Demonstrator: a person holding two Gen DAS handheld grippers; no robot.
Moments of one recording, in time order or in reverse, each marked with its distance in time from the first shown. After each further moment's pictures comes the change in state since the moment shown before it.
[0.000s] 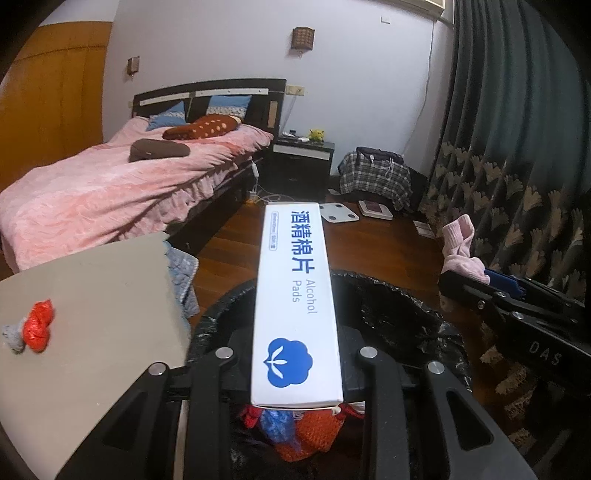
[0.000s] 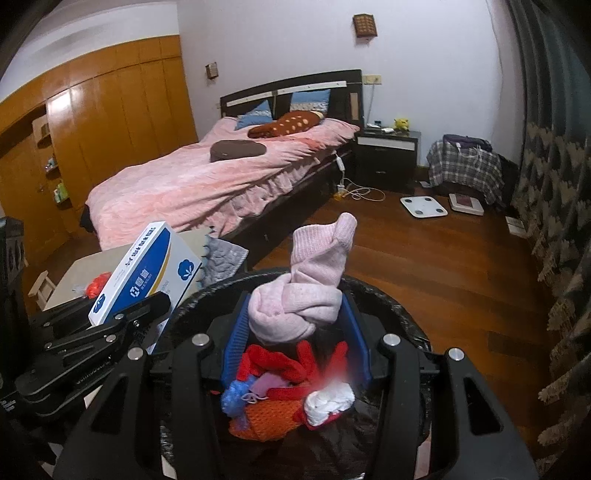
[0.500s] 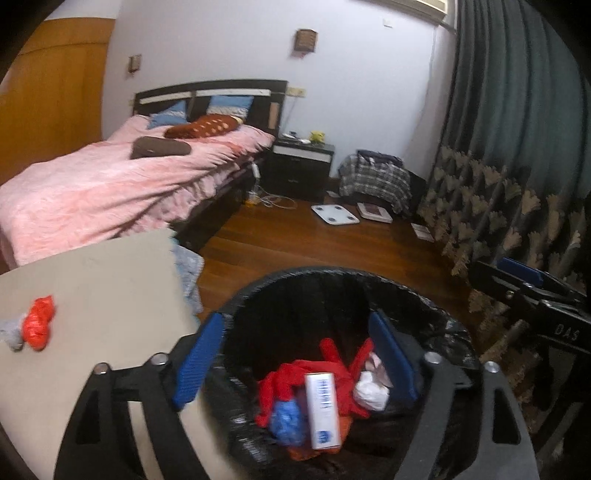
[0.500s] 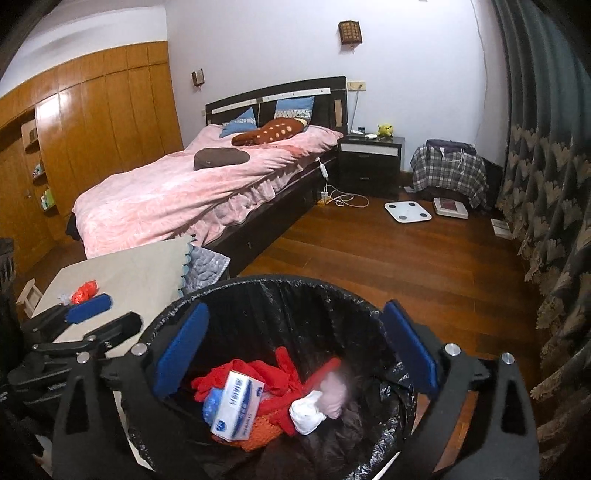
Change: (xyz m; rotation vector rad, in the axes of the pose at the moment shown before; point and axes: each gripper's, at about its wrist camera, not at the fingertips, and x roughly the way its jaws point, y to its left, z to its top) left arm -0.010 0.024 -0.005 -0.019 -0.023 0.009; right arm -0.004 -0.007 -0.003 0.010 -0.039 -0.054
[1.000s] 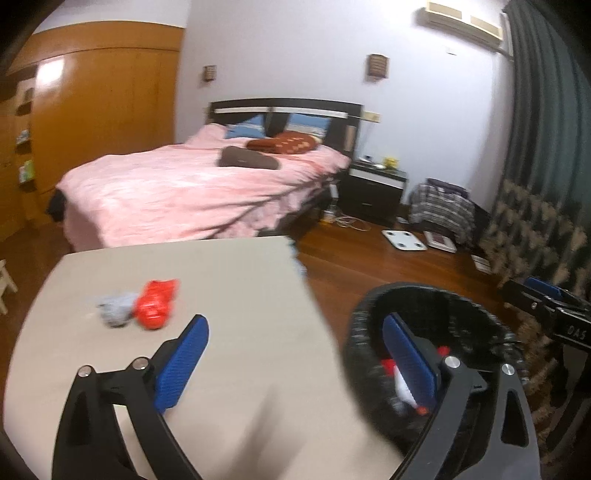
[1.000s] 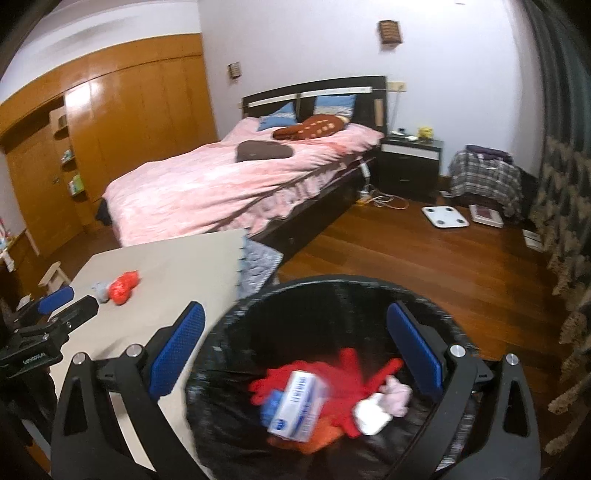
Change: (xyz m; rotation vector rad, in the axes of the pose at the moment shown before) left arm -0.087 0.108 -0.020 -0.118 -0.074 0.257; right arm 0.007 0.082 0.009 -0.064 0.027 0.133
